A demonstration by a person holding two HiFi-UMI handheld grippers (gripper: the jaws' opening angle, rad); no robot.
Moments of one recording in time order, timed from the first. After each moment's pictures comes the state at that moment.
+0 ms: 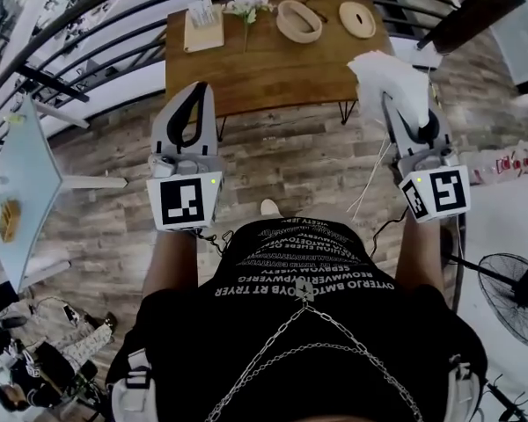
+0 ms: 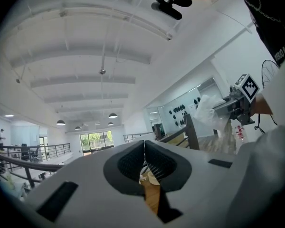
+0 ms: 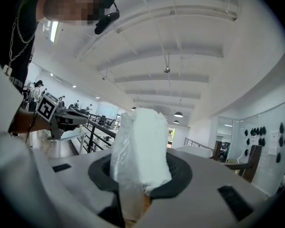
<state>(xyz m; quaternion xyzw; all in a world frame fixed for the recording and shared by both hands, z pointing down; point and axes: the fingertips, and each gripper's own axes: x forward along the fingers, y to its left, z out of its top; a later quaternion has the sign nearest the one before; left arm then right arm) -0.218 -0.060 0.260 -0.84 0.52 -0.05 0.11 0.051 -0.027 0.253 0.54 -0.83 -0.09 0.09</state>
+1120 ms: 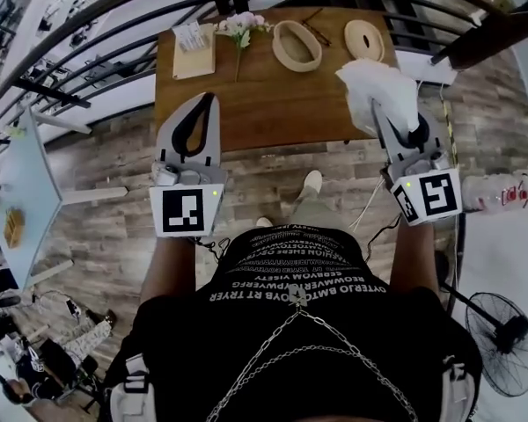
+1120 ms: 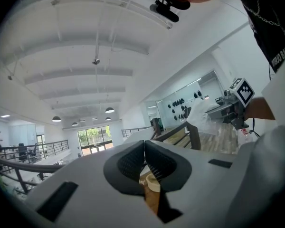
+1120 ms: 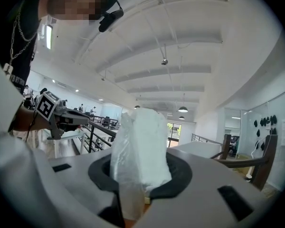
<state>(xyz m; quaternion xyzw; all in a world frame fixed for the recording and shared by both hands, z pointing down) -0.130 -0.216 0.284 -0.85 0.52 -0.09 0.09 0.118 -0.206 0.289 0.50 -0.86 -0.06 0.09</state>
